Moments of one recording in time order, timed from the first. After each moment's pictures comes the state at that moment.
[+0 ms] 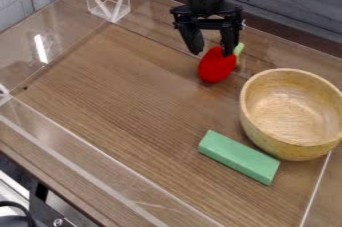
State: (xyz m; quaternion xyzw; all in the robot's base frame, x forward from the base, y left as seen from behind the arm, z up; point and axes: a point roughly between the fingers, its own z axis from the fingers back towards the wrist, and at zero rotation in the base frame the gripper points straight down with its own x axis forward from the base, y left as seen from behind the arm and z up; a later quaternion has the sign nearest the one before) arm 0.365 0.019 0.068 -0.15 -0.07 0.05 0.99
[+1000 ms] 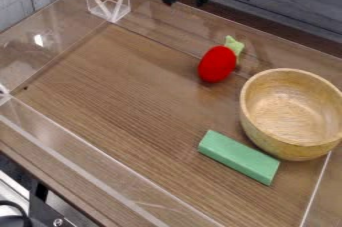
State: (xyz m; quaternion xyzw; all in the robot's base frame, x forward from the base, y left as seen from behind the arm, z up) arm 0.369 0.072 0.130 -0.10 -0.10 0.08 0.99
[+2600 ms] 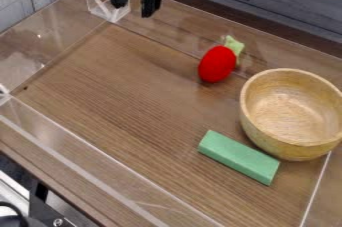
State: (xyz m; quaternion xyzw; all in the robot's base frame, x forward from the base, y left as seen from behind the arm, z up) arm 0.336 0.127 0.111 0.00 -0.01 0.04 1.00
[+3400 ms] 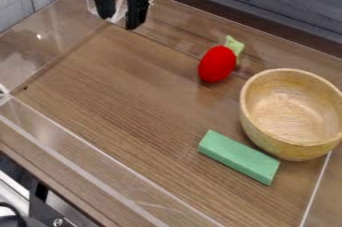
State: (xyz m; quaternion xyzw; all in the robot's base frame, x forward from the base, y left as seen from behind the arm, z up) arm 0.323 0.144 0.096 0.02 0.00 0.01 1.00
